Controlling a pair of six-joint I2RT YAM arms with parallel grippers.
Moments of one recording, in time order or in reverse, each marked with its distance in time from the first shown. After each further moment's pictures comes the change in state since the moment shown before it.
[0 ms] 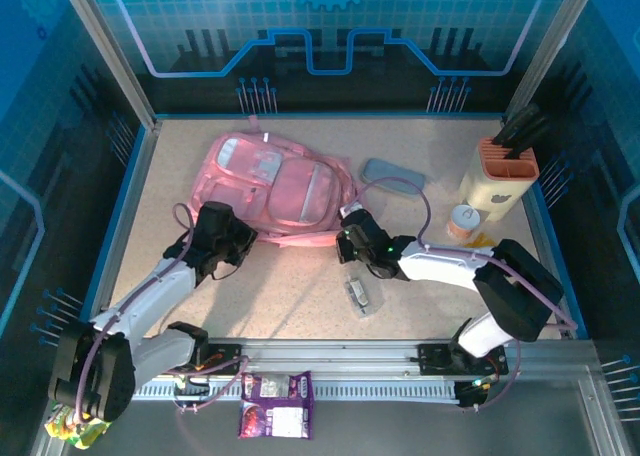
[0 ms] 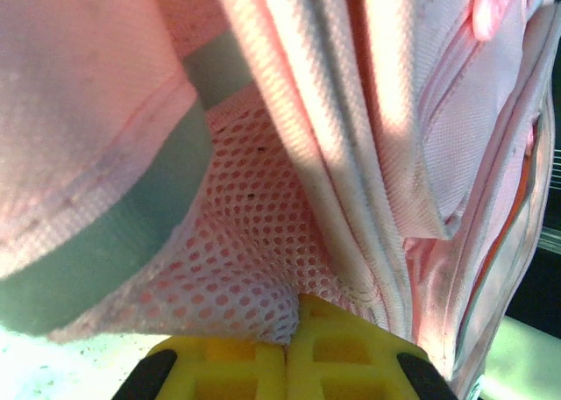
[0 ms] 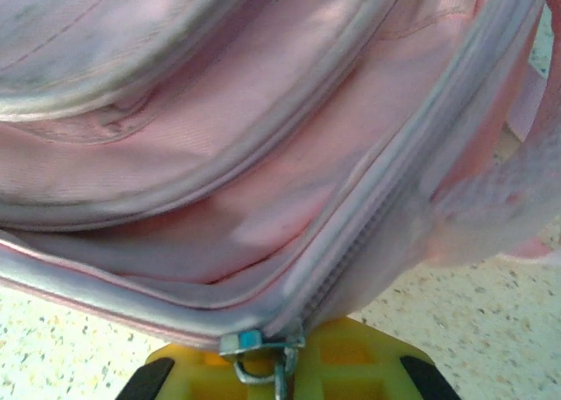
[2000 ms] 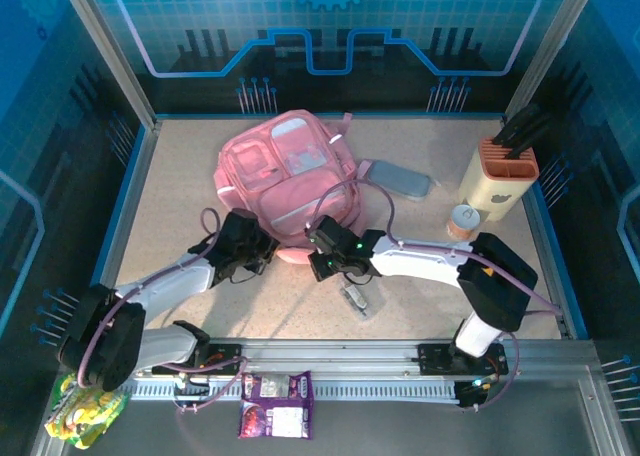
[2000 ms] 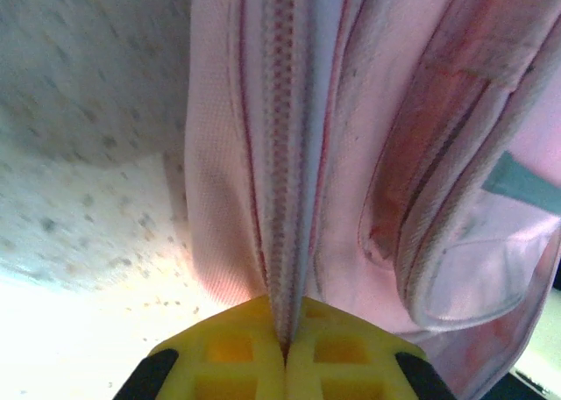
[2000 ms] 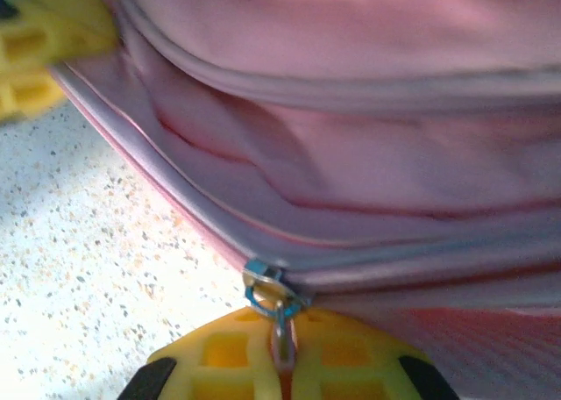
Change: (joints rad) left arm -0.153 0.151 -0.040 0.158 0.019 -0.148; right arm 0.176 0.117 0.254 -0.345 -0.112 0.064
